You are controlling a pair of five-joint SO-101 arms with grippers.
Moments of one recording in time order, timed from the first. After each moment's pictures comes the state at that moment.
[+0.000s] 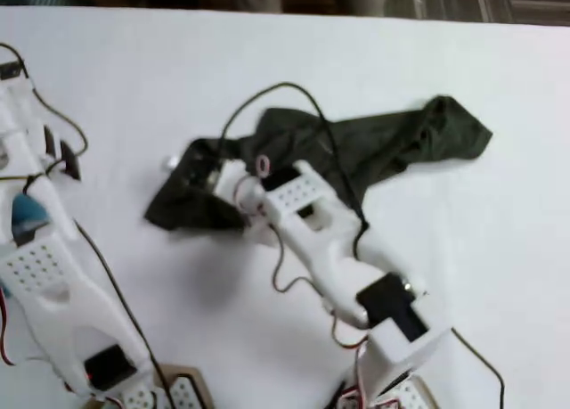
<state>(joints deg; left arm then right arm) -38.1 42.8 -47.1 101.2 -7.6 -36.0 10.7 20.9 56.0 41.8</state>
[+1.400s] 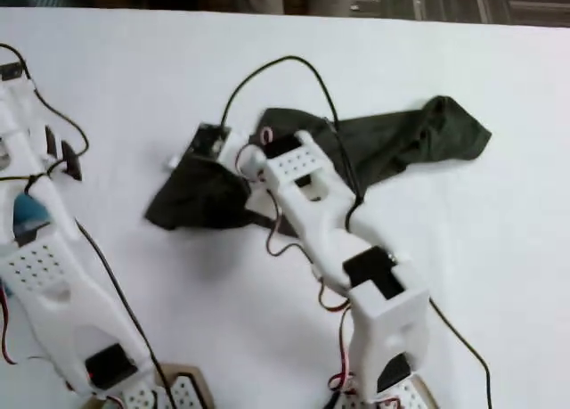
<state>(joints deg) -38.1 42.8 -47.1 101.2 -7.6 -31.8 22.6 3.2 62.2 43.6</state>
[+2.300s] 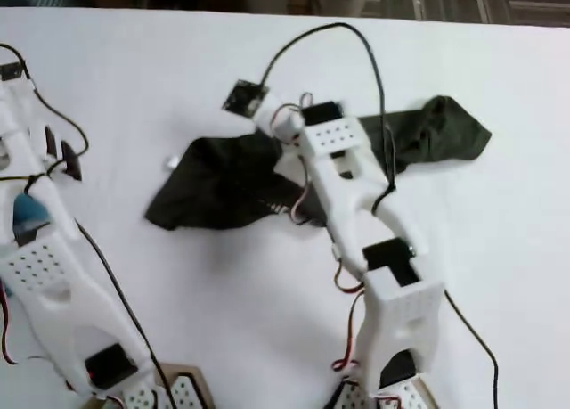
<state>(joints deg) -38.1 42.8 -47.1 101.2 -7.6 -22.2 24.4 -8.9 69.0 45.7</state>
